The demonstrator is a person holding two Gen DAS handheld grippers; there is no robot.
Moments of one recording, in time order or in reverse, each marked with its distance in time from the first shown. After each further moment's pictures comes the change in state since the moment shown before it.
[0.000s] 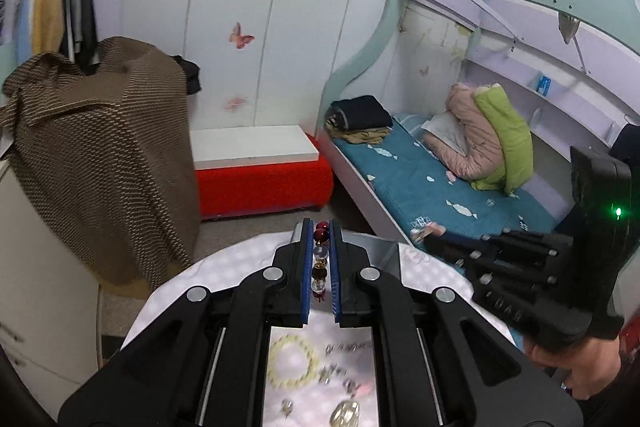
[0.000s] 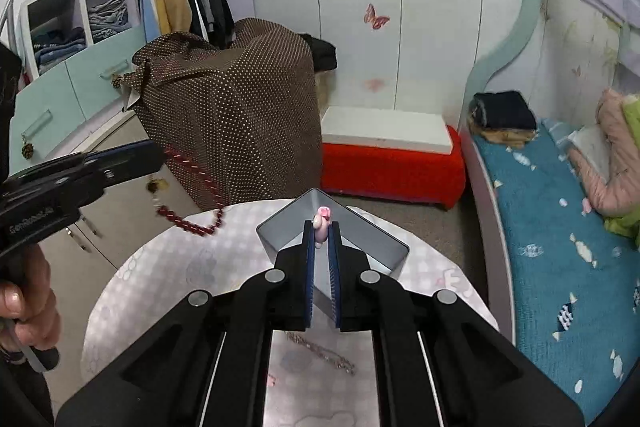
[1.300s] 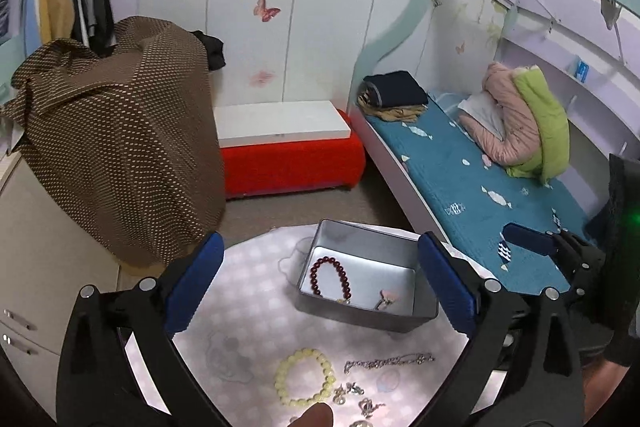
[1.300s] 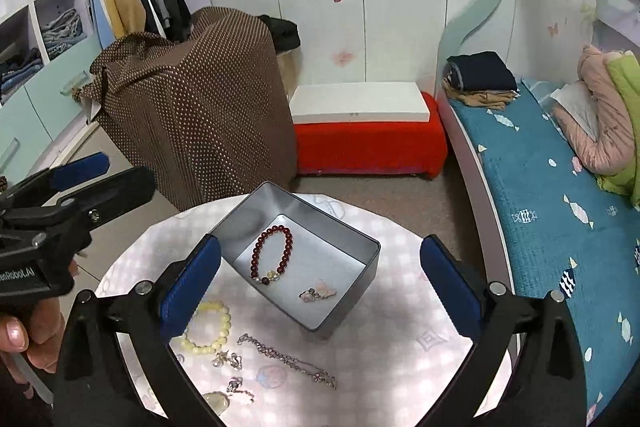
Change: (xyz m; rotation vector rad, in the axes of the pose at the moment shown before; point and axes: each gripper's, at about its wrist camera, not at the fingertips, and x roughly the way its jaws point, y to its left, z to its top) left arm 0.045 0.004 0.005 -0.027 0.078 0.144; right arm 0.022 -0.031 0.002 0.119 0.058 -0.076
